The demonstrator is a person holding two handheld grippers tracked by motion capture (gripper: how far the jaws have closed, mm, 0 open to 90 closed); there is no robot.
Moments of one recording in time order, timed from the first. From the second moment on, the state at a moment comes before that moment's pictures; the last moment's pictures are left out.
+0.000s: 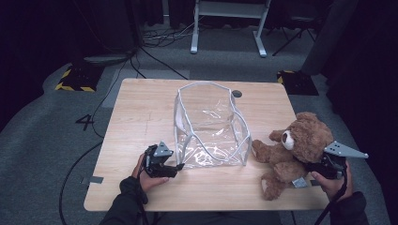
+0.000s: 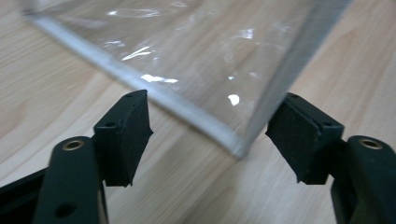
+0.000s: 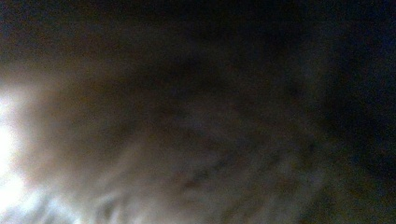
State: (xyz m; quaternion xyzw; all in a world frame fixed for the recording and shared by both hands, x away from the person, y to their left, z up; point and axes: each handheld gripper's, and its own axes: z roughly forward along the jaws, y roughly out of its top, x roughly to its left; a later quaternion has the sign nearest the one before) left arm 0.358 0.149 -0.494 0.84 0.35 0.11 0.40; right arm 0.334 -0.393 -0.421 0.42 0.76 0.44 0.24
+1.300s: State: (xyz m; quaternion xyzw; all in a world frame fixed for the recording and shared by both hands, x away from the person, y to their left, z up) left arm 0.489 0.146 -0.501 0.77 0.50 0.16 0.37; right arm 0.331 -0.394 -0.420 0.40 0.77 0.45 0.23
